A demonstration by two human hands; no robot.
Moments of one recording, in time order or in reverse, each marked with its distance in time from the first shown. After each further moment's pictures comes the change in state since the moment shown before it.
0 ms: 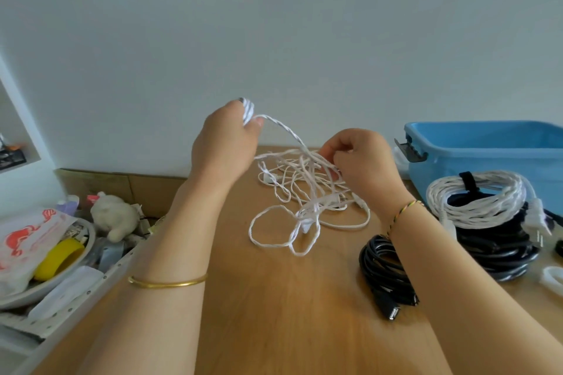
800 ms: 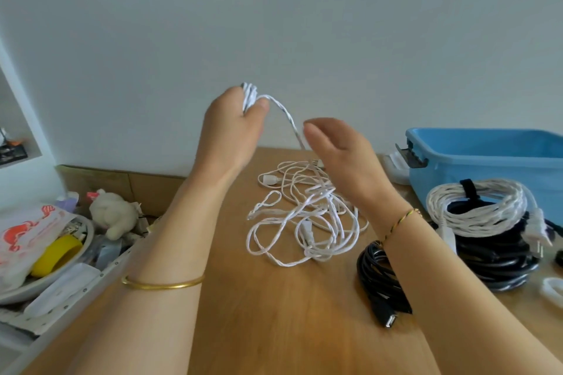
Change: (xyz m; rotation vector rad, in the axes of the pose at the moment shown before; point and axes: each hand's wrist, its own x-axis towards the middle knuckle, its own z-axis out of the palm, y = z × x) left_hand 0.002 0.014 -0.004 -0.326 0.088 0.021; right_hand -0.009 -0.022 0.005 0.129 -0.084 -0.140
